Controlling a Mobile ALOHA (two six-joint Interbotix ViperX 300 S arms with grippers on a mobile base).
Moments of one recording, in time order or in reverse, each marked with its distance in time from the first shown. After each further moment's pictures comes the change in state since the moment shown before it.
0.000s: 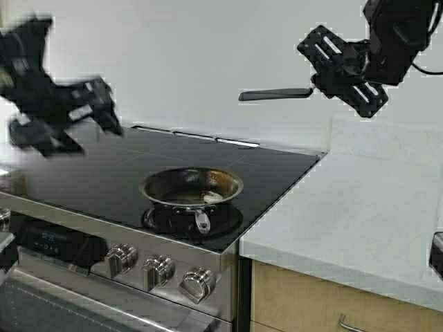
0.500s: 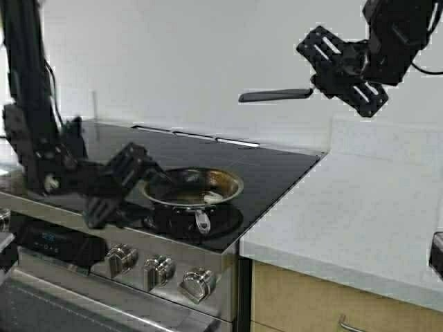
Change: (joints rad) left arm -0.005 0.637 -0.365 0.282 -0.407 -0.468; right arm 0.005 0.003 -0.002 0.011 0.000 -0.021
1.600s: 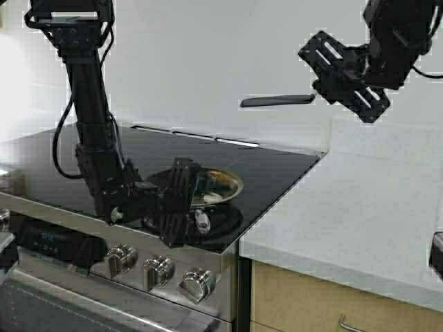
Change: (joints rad) left arm -0.155 0.232 -0.371 0.046 -0.054 -0.522; right arm 0.000 0.008 0.012 0.009 -0.002 0.012
